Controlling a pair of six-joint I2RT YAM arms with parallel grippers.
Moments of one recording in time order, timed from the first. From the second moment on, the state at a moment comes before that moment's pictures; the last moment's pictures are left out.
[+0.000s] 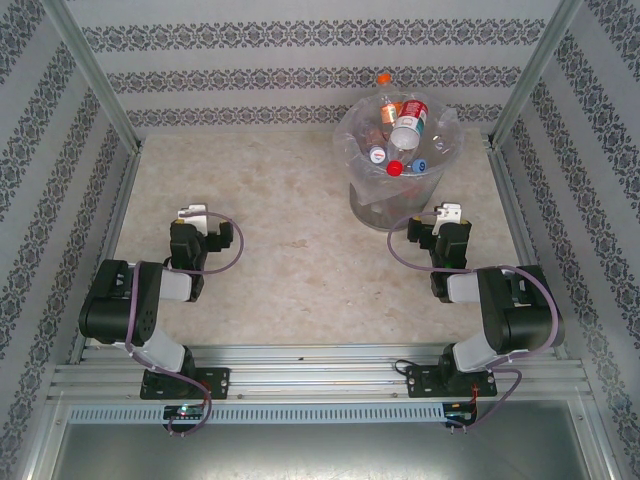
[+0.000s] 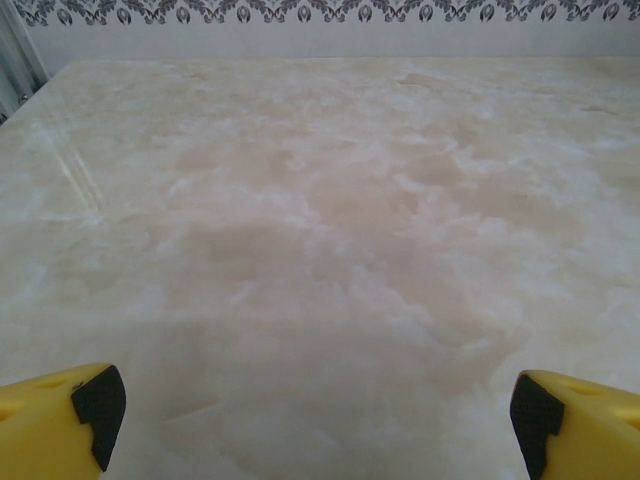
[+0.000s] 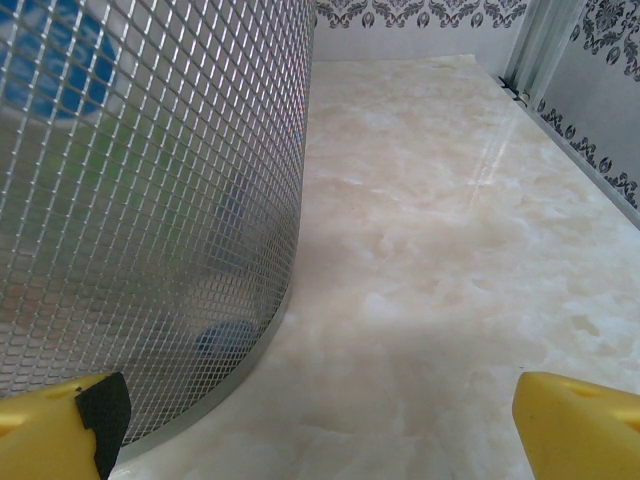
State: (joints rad) left arm 0.00 1.59 0.39 0.86 -0.07 -0.02; right arm 0.04 1.52 0.36 0.82 0.17 0.05
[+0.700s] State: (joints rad) left arm 0.00 1.59 0.39 0.85 -0.07 -0.02; right arm 0.04 1.52 0.36 0.82 0.16 0.05
